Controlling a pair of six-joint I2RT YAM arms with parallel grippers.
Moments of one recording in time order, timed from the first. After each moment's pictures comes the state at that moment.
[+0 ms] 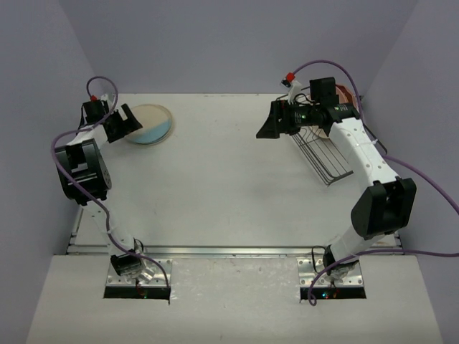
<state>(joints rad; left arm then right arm) 0.38 2.04 1.45 -0.17 0.37 -0.24 0.19 1.64 1.52 -0.65 -0.78 0.06</state>
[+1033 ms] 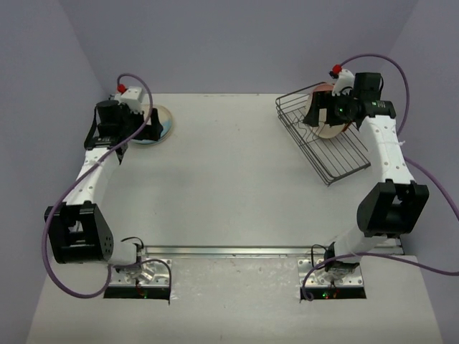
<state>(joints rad) 0.14 1.39 1.11 -0.21 0.30 0.09 -0.08 1.63 1.56 -0.69 -0.44 -0.10</state>
